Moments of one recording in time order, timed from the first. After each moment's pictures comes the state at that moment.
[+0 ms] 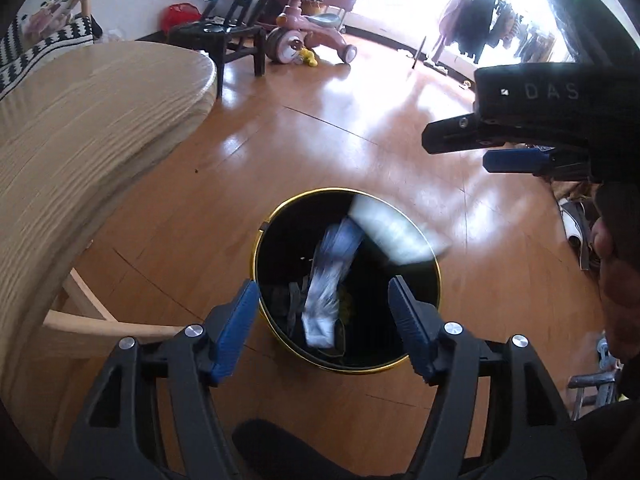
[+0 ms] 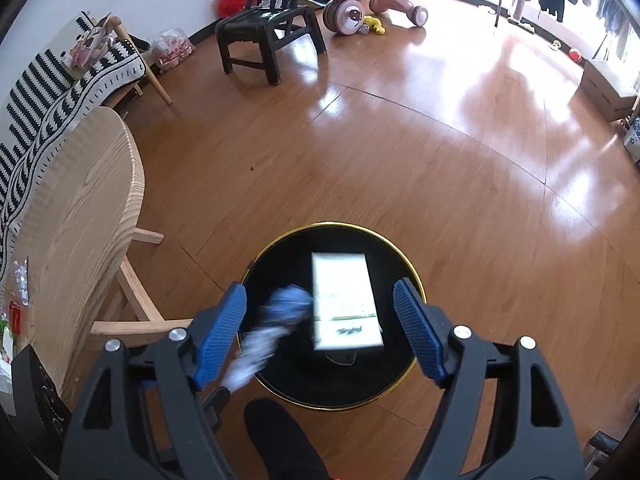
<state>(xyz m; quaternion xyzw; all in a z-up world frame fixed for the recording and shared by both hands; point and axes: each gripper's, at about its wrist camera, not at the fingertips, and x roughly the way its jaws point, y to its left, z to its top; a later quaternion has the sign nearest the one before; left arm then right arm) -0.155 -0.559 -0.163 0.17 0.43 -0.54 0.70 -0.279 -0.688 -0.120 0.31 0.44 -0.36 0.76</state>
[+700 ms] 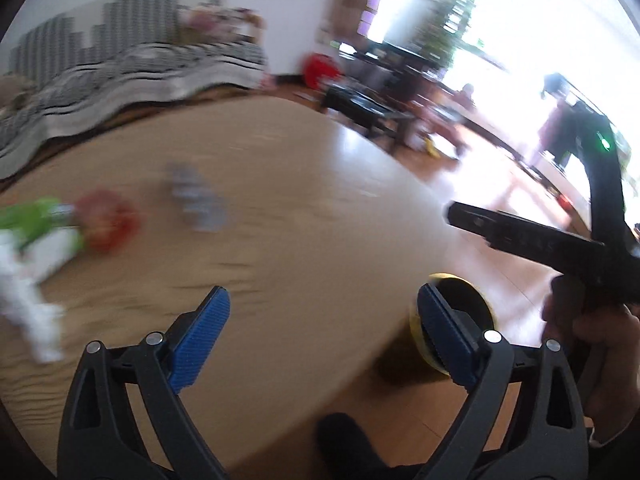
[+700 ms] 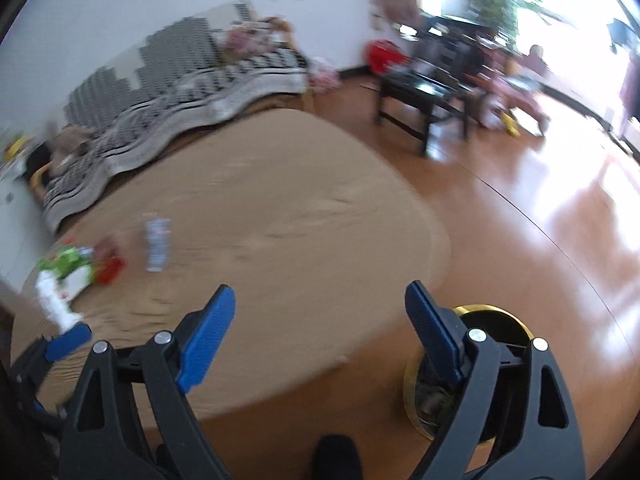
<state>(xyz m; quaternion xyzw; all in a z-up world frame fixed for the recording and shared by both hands) -0.053 -0.318 -0.025 0.06 0.39 -0.35 0.85 -0.135 -0.509 -0.030 0.17 0.37 -0.19 0.89</state>
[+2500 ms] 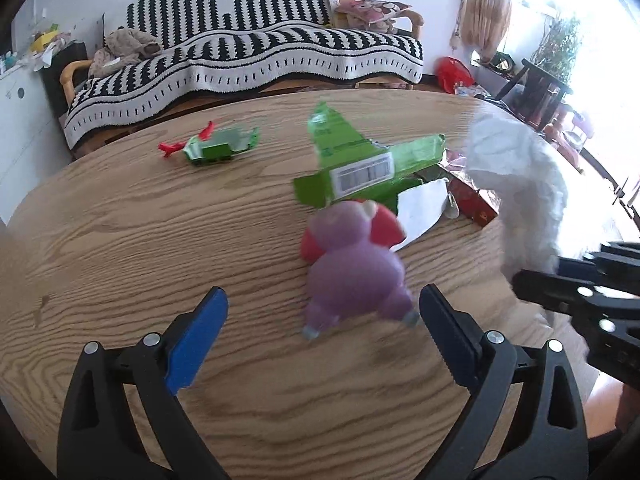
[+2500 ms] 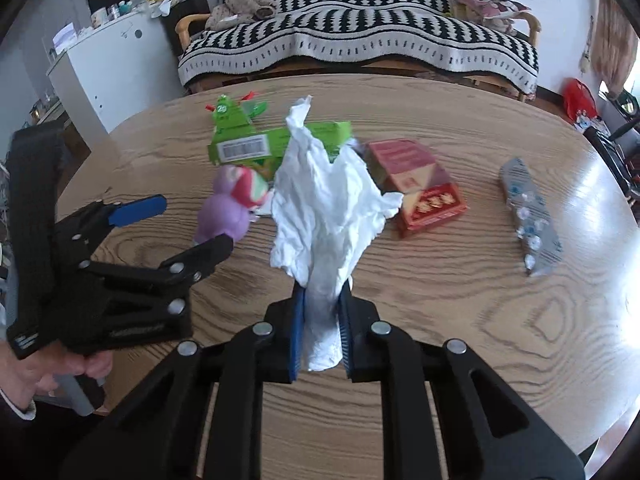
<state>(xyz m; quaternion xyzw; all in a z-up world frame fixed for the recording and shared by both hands) 0.077 -0.099 -0.077 0.06 0.41 -0.17 0.89 0.037 -0.216 -0.075 0.02 0.46 0.08 0.88</state>
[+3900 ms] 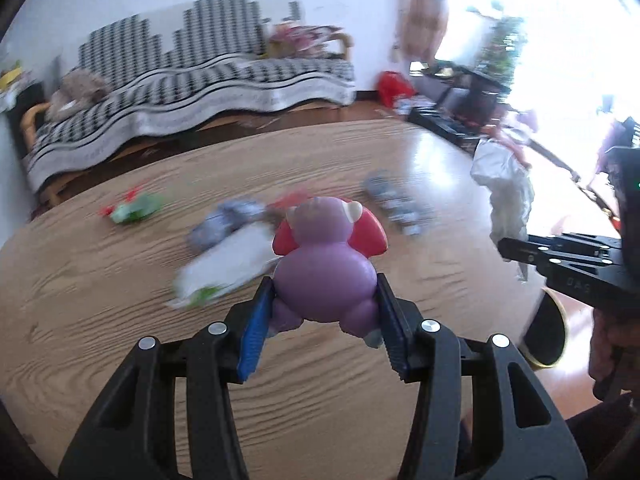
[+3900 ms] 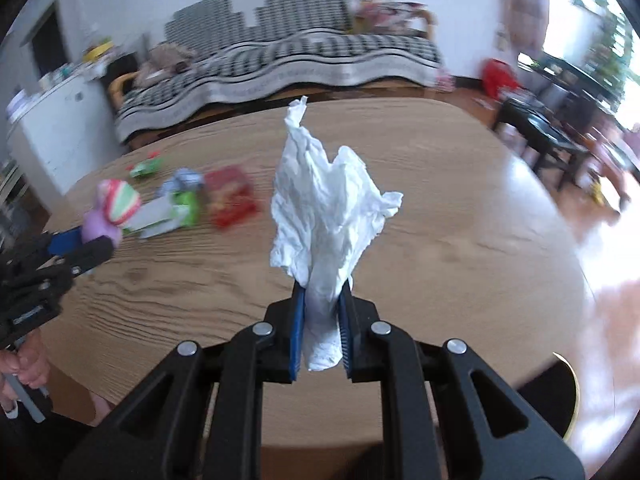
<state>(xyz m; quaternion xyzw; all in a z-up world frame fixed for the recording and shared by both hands) -0.001 -0.190 -0.006 0.07 0.37 -0.28 0.88 -0.070 -0.382 -0.028 0.08 0.41 -0.05 0.91</state>
